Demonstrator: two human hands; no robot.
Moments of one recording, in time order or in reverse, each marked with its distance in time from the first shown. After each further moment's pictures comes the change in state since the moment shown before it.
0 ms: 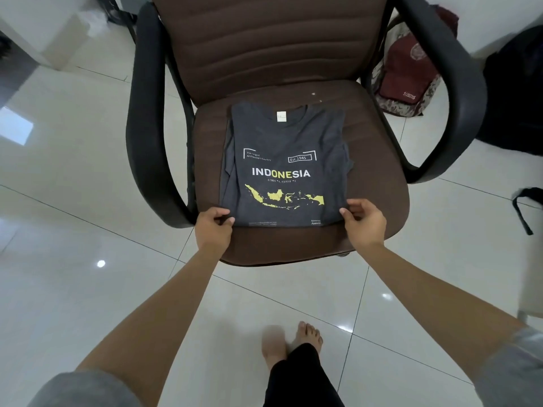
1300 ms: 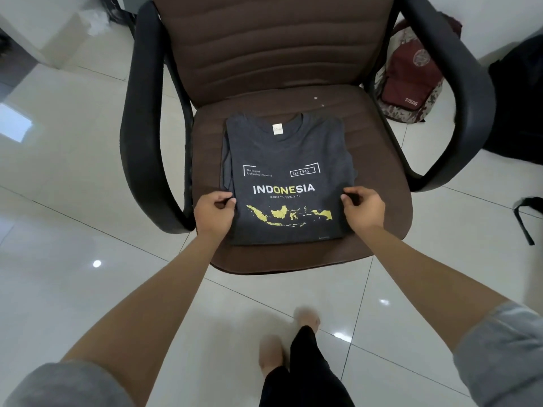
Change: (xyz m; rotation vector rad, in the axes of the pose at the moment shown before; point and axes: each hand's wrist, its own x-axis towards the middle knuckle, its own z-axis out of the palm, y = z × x) left_hand 0.033 0.020 0.011 -0.082 0.069 0.146; right_hand 0.053 -0.004 0.011 -0.124 -0.041 -0.059
